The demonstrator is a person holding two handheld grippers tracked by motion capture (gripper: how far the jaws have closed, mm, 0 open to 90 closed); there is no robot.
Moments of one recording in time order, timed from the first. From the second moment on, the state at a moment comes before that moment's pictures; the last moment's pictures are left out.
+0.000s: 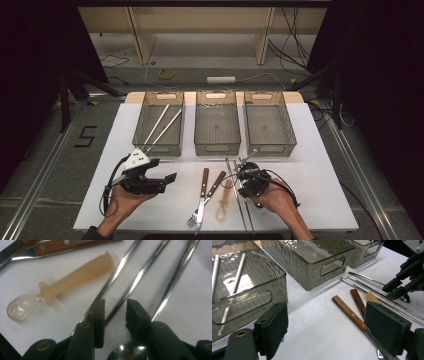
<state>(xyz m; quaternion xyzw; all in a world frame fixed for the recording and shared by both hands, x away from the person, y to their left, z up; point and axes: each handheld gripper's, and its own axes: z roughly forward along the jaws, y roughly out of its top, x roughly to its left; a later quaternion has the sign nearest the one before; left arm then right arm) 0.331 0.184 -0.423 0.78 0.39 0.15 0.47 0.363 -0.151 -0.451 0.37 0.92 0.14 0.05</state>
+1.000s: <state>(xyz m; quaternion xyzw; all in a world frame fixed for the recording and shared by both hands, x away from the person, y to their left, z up) 0.325 0.181 -0.425 0.79 0.39 0.16 0.45 0.374 -0.139 -0.458 0.38 0.92 0.09 0.04</state>
